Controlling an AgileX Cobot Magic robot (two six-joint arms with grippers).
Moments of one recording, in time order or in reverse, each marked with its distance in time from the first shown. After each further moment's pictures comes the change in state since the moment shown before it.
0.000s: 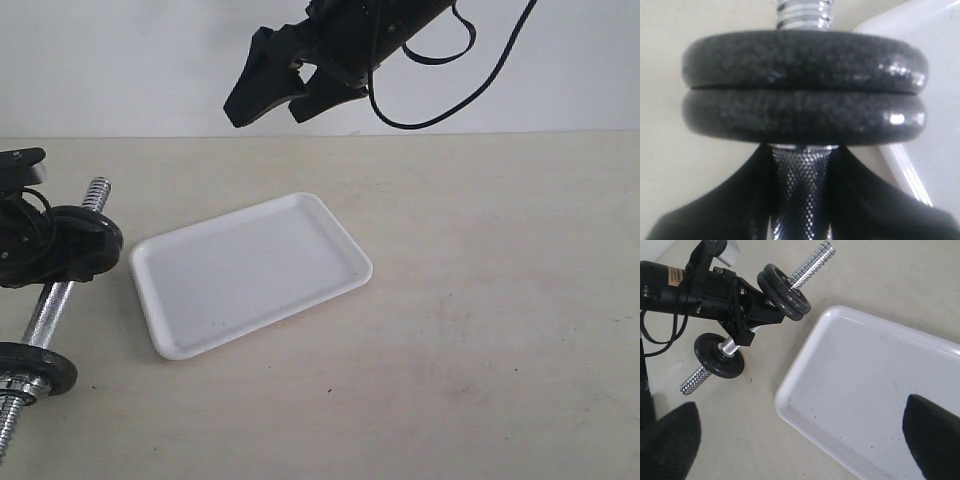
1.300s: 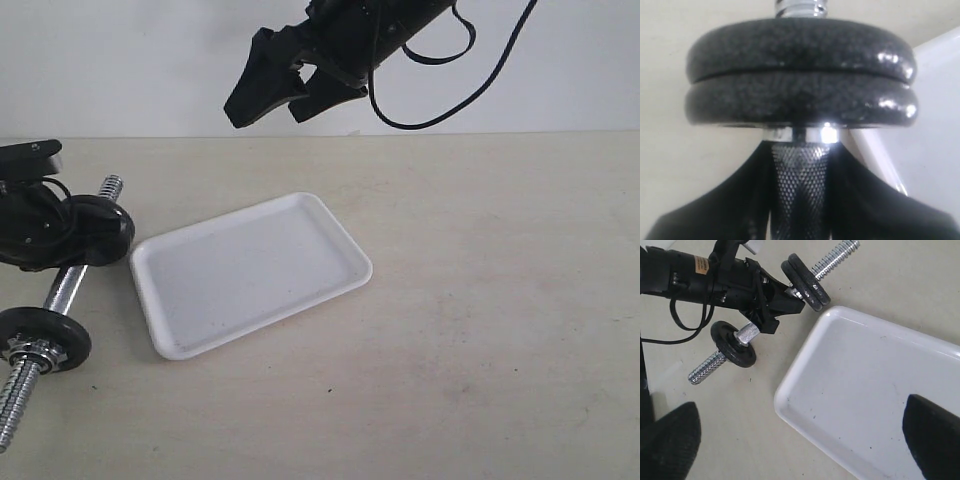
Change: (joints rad) left arm 0.001 0.108 -0.105 -0.030 -0.029 0.026; right arm 0.000 0.000 0.000 0.000 0.000 -0.010
